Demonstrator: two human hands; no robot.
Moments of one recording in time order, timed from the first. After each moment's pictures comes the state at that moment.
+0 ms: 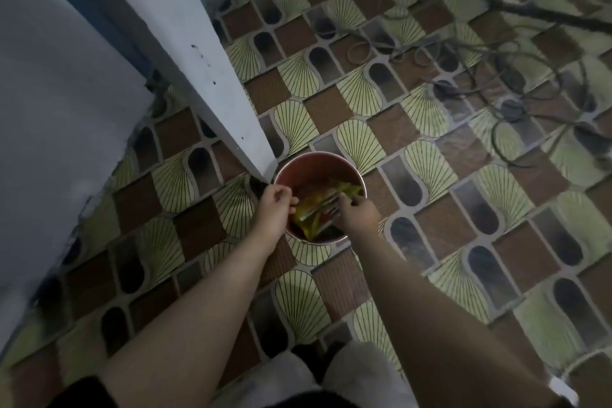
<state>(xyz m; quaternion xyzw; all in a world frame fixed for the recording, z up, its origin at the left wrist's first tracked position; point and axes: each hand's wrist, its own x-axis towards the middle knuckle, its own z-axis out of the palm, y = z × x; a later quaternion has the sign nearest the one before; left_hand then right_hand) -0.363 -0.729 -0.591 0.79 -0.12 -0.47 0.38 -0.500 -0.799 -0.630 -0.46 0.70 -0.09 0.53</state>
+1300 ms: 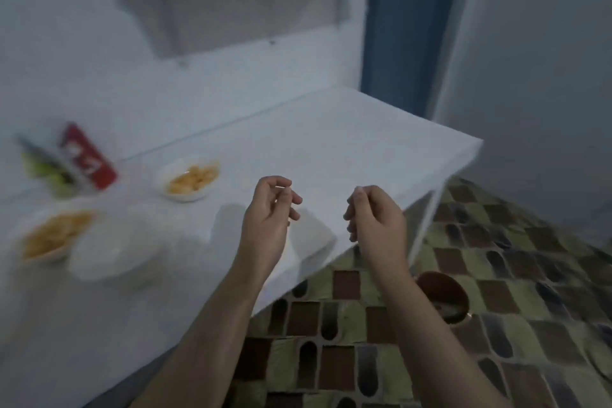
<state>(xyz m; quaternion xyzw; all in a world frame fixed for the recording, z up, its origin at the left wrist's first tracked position) -0.378 -0.216 0.011 0.73 -0.20 -0.02 0.65 -0.457 -0.350 -0.001 -0.69 0.23 -0.33 0.60</state>
